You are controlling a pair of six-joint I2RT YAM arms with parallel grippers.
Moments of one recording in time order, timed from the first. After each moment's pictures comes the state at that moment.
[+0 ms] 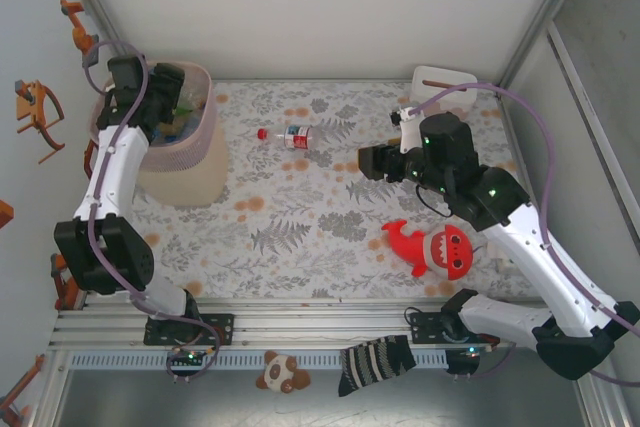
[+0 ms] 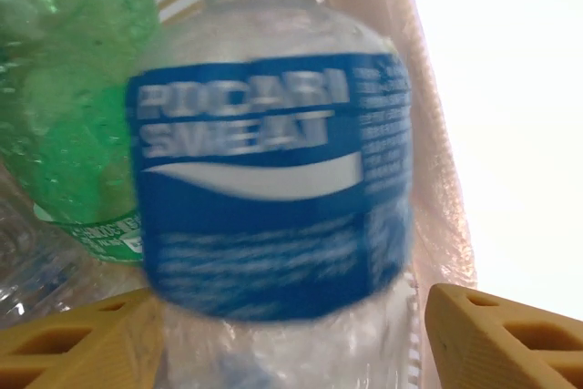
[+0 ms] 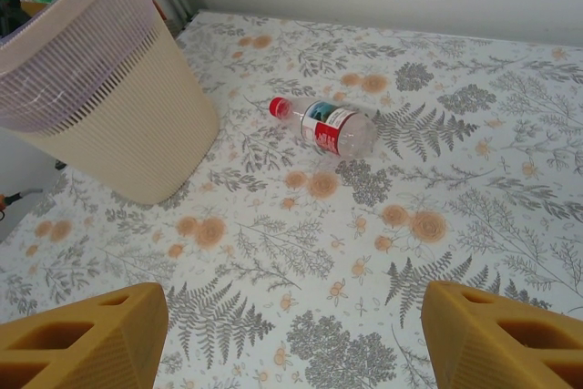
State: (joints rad) left arm 0.02 1.57 1.51 -0.51 0.05 -1.11; right arm 0.67 1.08 1.32 -0.73 -0.04 0.30
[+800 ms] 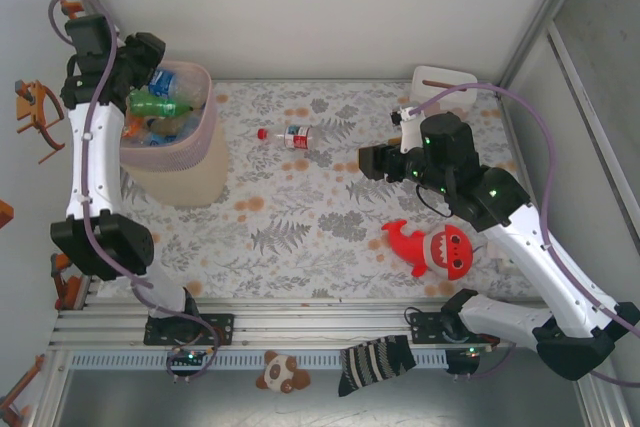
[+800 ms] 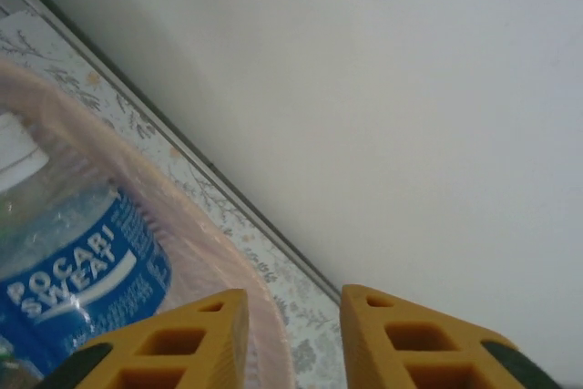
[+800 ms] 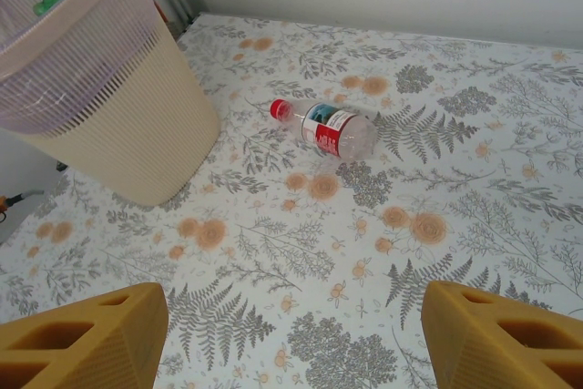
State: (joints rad) left arm 0.10 1.70 1.92 -0.68 0.26 -0.85; right arm 0.67 1.07 1.32 -0.73 -0.04 0.30
